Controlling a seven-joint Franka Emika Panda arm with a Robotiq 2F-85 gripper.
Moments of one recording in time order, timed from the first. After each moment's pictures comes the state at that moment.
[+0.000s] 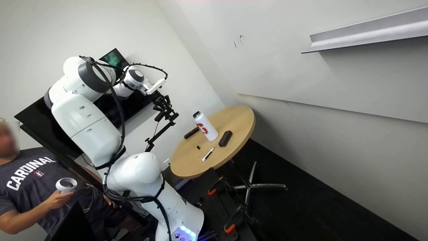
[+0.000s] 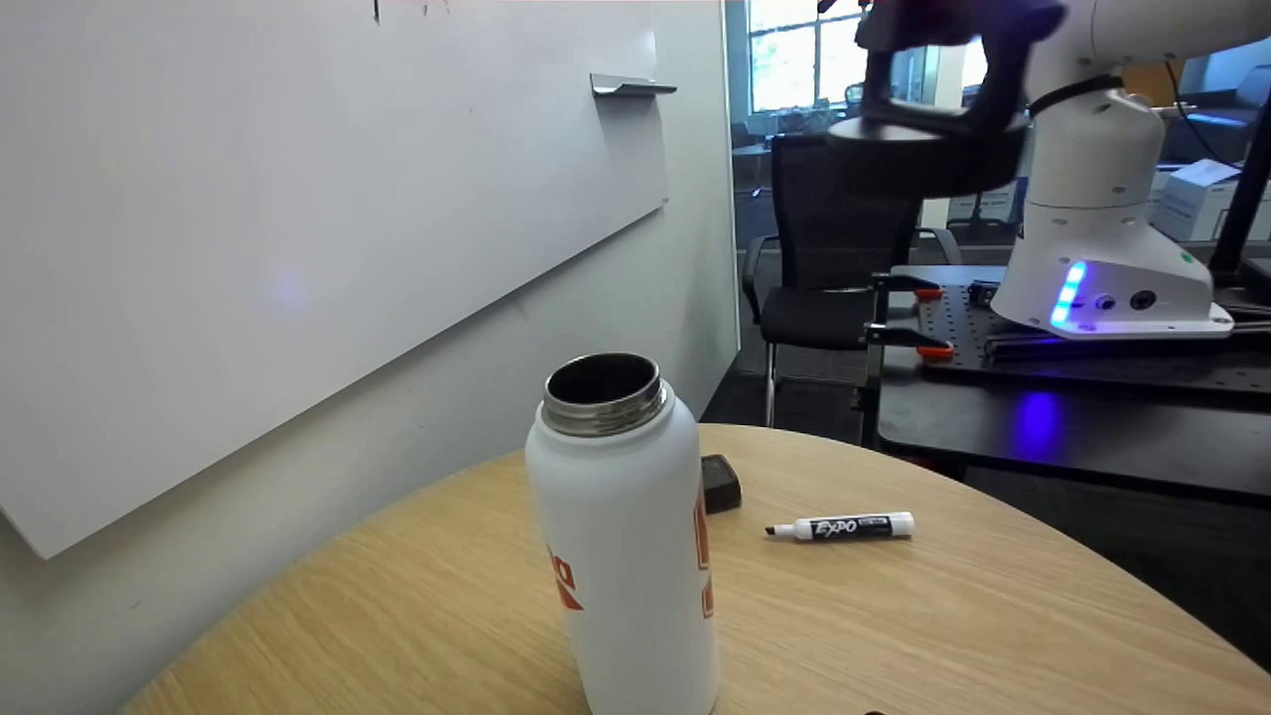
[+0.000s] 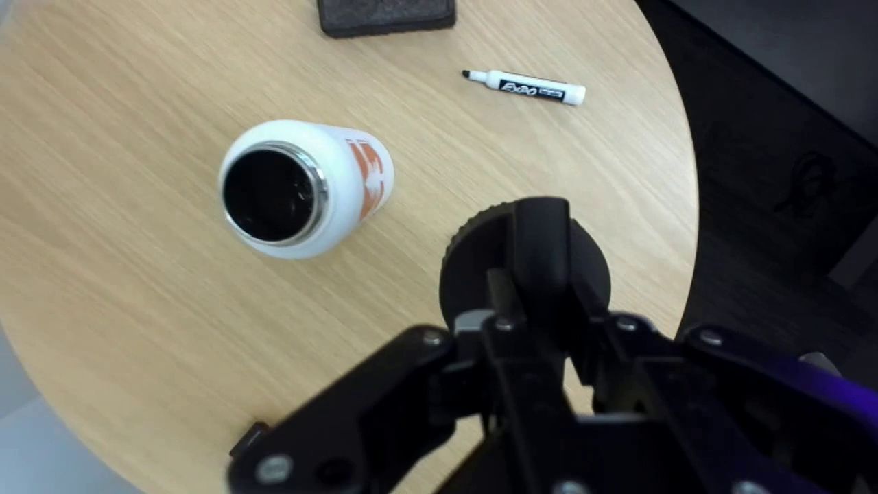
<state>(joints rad) 0.82 0.10 0.45 -1.80 -0.17 1.85 -0.82</state>
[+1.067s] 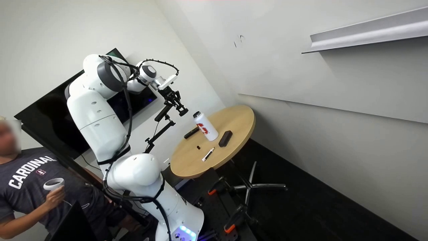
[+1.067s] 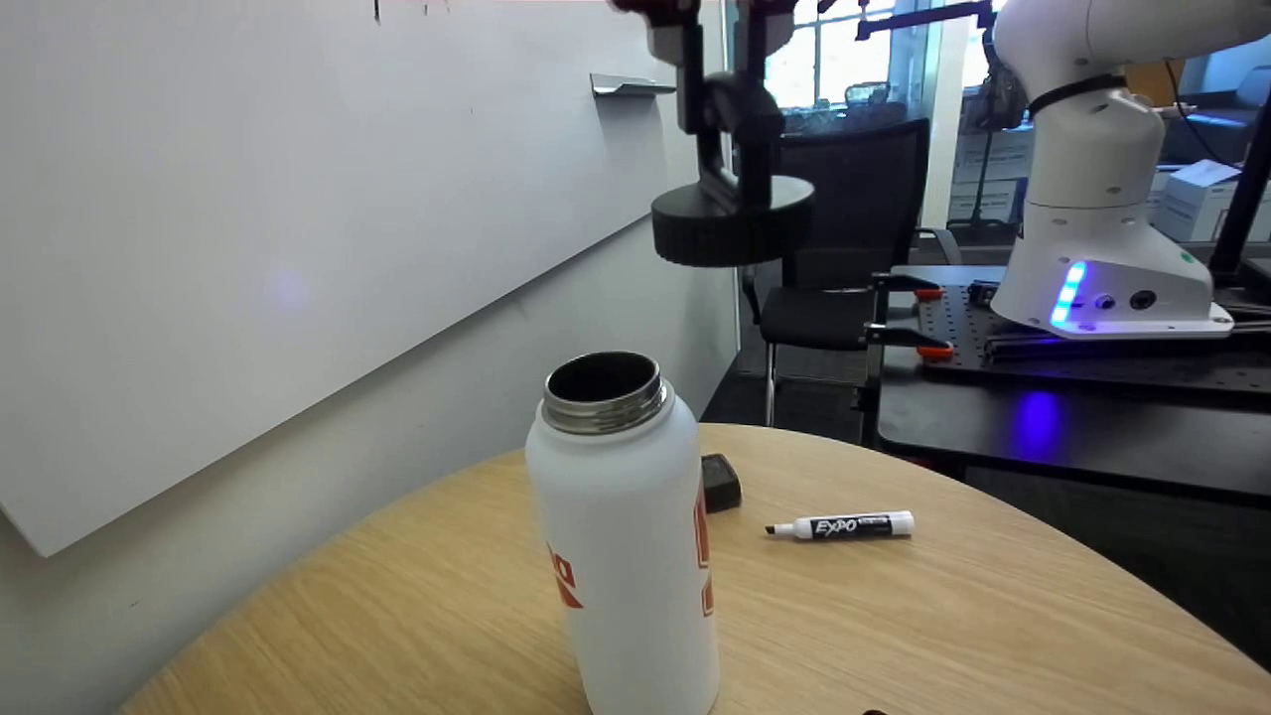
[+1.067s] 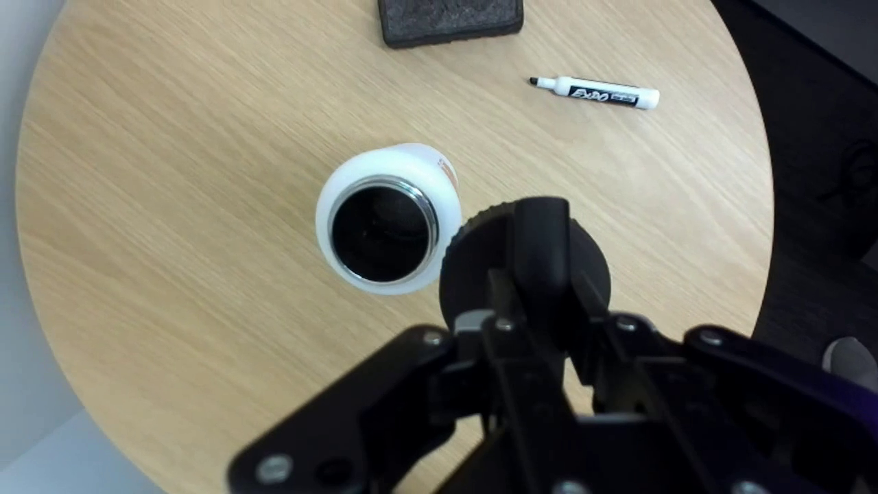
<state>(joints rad) 0.75 0.25 0.45 -1.67 -0.21 1.86 -0.84</state>
